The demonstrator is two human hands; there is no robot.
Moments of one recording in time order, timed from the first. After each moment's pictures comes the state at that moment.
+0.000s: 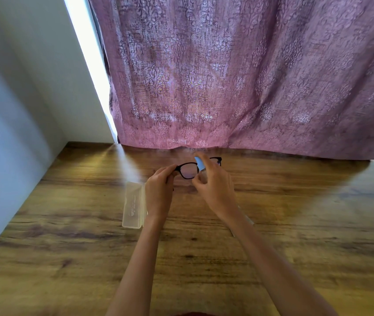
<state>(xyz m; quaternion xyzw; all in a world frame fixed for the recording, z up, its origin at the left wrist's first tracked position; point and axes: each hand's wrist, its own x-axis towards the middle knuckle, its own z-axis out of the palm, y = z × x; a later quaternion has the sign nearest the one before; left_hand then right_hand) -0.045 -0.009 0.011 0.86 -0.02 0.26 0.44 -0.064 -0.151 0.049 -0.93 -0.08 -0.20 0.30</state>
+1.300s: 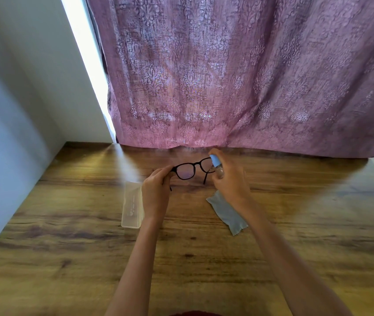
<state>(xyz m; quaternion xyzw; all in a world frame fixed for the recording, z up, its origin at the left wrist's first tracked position) -0.050 -0.004 0.009 0.85 -0.02 0.26 0.46 -0.049 -0.193 0.044 -0.93 -0.04 -0.17 0.33</state>
